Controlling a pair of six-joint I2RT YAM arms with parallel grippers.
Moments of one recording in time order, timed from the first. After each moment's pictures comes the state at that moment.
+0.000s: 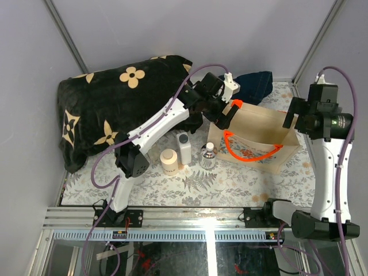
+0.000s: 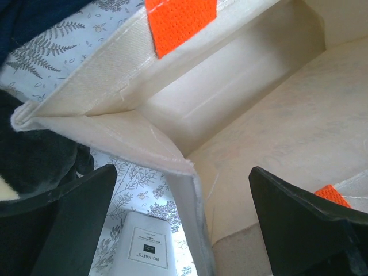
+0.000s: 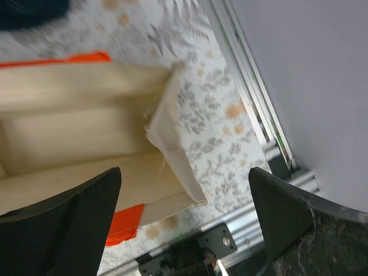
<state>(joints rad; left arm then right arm) -0.77 2.13 2.26 -0.94 0.23 -0.02 -0.09 1.18 1.57 -1.29 0.33 0.17</state>
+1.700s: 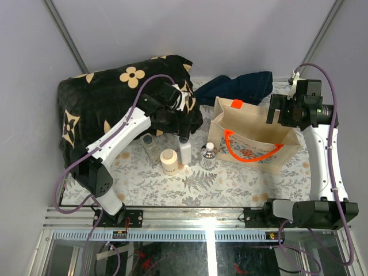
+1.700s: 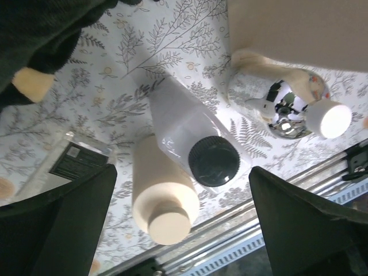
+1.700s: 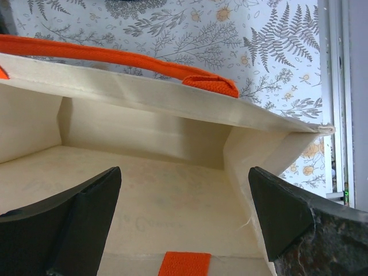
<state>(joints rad) -0.58 1.66 1.63 -1.01 0.16 -0.23 -0.05 1.26 1.49 -1.08 0.00 0.09</state>
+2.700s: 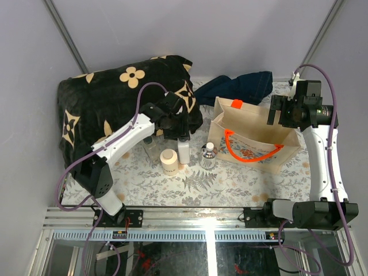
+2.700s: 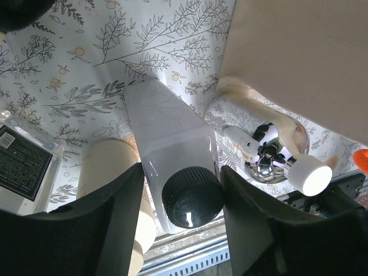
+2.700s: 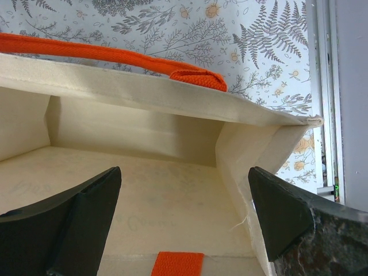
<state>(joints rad) -0.62 1.66 1.47 -0.84 0.10 -0.64 -0.05 1.26 1.48 -1.09 0.04 0.08</state>
